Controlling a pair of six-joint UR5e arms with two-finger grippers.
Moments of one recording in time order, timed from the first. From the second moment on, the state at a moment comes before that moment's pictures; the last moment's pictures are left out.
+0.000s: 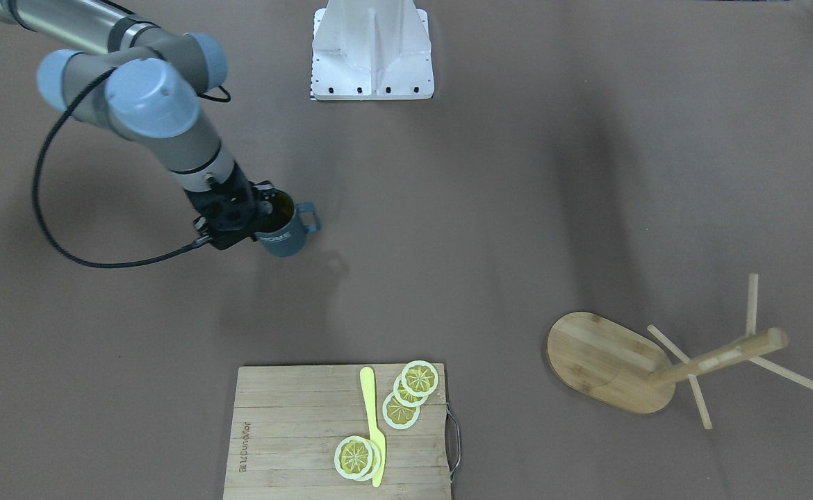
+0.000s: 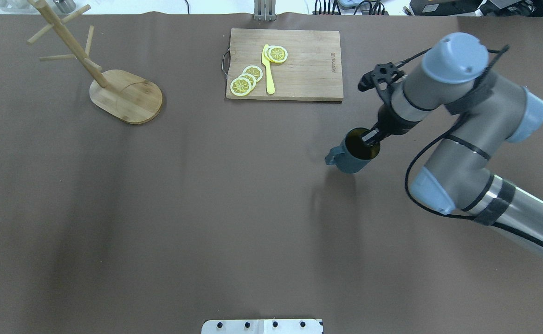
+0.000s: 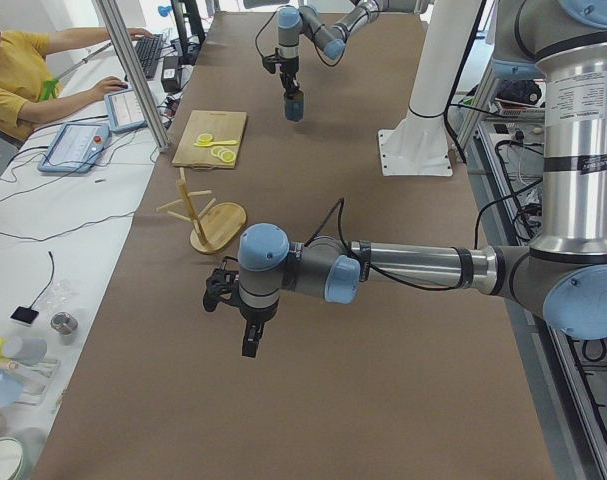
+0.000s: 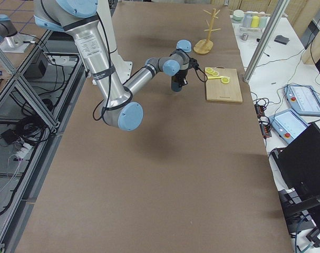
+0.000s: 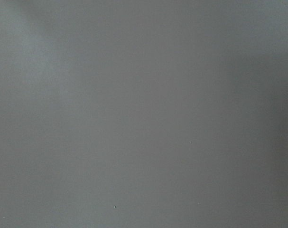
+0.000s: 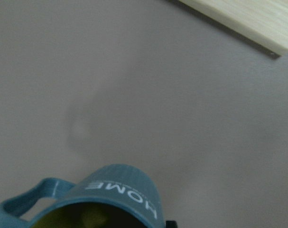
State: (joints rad) left arm -1.56 -1.49 -1.69 -1.75 -2.26 -0.04; right arm 0.67 -1.01 1.71 -1.51 2.03 0.58
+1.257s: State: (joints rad) left arm -1.52 -1.44 -1.71 -1.98 -2.42 -0.04; right arm 0.54 -0.88 1.71 -1.56 1.95 0.69
